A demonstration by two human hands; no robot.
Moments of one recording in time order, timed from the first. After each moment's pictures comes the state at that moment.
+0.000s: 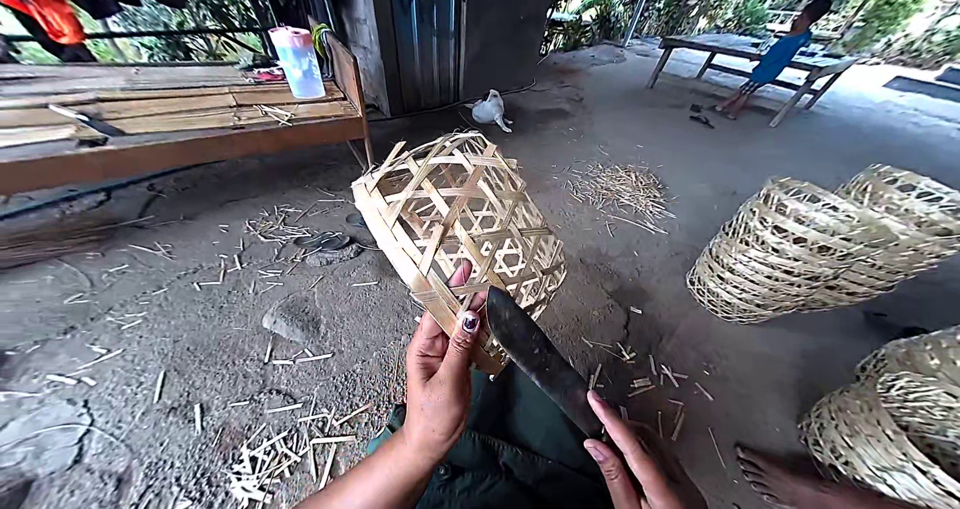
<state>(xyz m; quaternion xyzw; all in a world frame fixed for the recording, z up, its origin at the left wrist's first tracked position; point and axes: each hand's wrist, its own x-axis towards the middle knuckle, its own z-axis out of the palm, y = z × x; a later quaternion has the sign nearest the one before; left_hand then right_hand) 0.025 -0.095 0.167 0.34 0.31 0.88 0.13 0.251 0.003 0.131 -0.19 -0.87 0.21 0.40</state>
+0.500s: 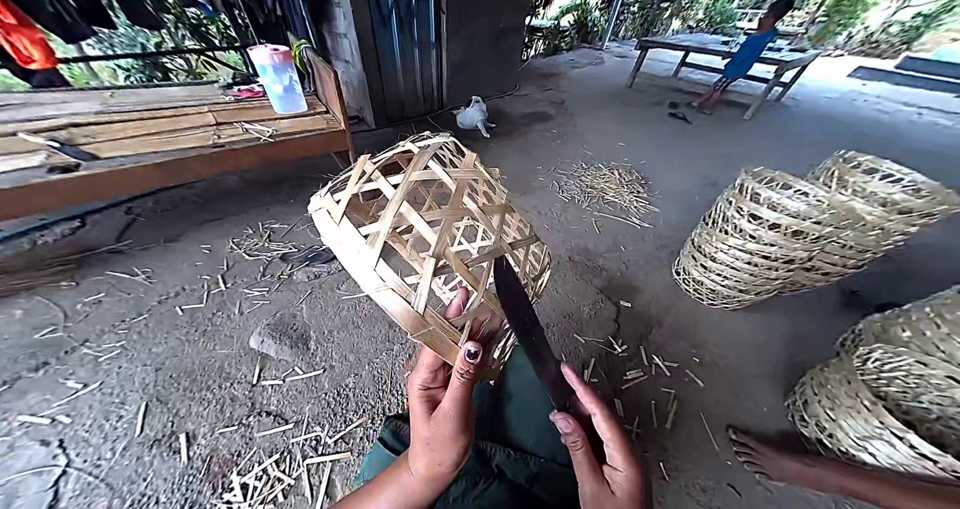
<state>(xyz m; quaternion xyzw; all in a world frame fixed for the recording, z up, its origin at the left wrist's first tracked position) 0.049 -0.090 0.160 0.38 0.31 0.86 0.13 0.219 -0.003 0.121 -0.16 -0.79 0.38 0.45</state>
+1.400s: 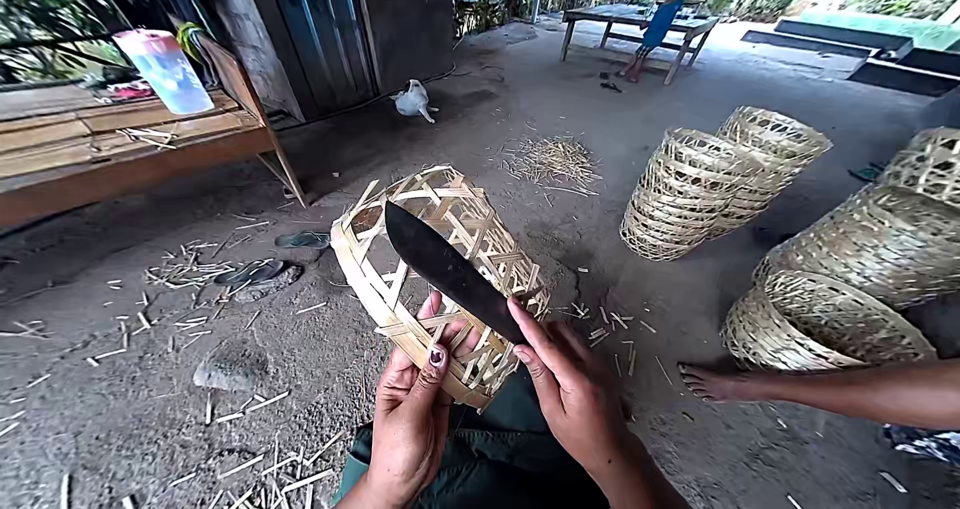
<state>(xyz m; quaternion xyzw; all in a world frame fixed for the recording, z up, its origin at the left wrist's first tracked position) 0.055 -0.096 0.158 0.30 0.21 0.87 0.33 0.197 0.023 0.167 -0.19 -0.86 0.16 0.44</state>
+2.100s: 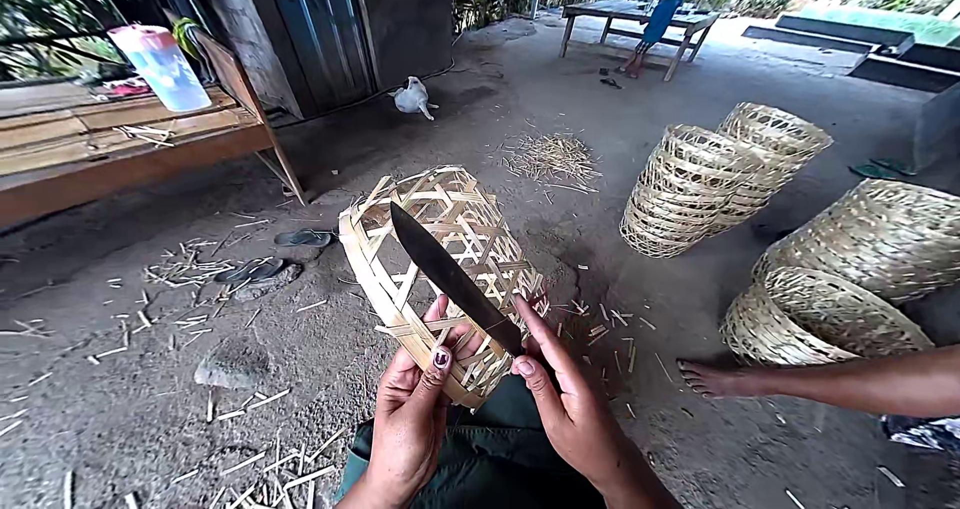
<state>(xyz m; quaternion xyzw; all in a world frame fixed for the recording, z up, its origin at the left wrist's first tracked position) 0.054 -0.100 0.152 0.32 0.24 0.85 0.33 0.202 0.016 0.159 -0.14 -0.83 0.37 0.40</state>
